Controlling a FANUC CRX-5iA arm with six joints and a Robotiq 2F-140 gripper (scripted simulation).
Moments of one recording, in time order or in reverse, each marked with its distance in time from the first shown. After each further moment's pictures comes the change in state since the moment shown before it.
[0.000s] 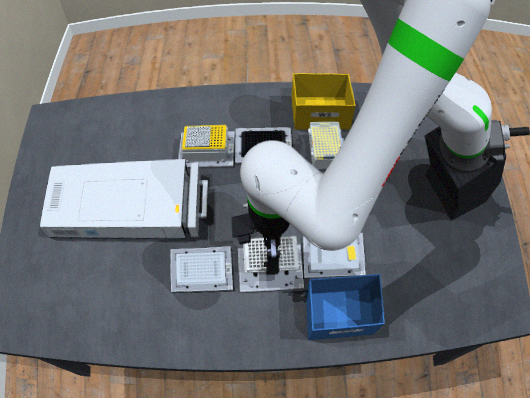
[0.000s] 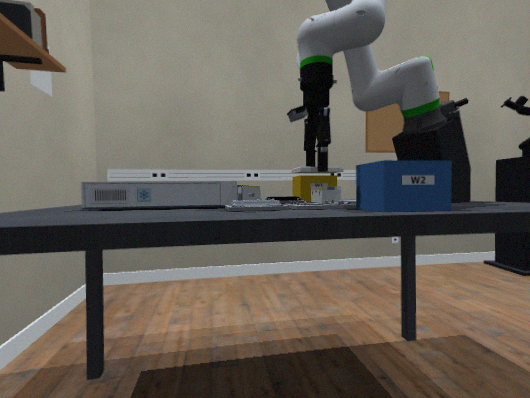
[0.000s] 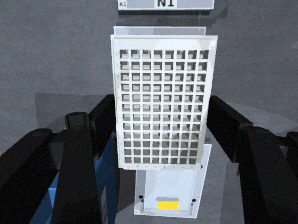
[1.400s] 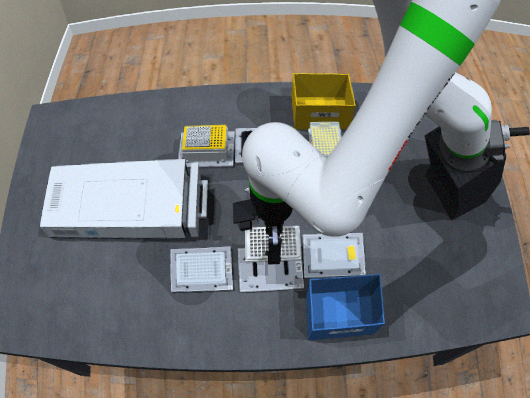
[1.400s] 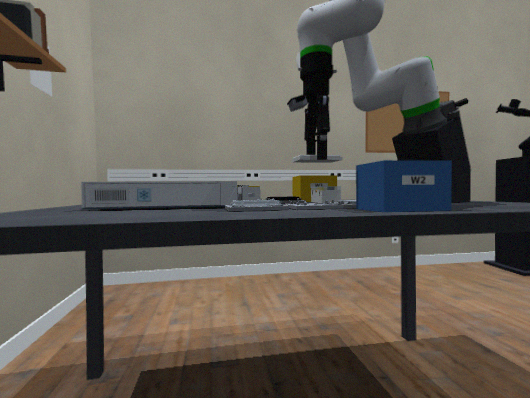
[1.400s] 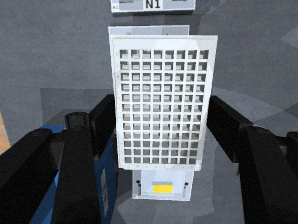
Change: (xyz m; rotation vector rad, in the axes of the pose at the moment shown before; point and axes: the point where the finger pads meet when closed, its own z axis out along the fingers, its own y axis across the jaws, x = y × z) arm -0.005 0.013 -0.035 0.000 0.000 0.025
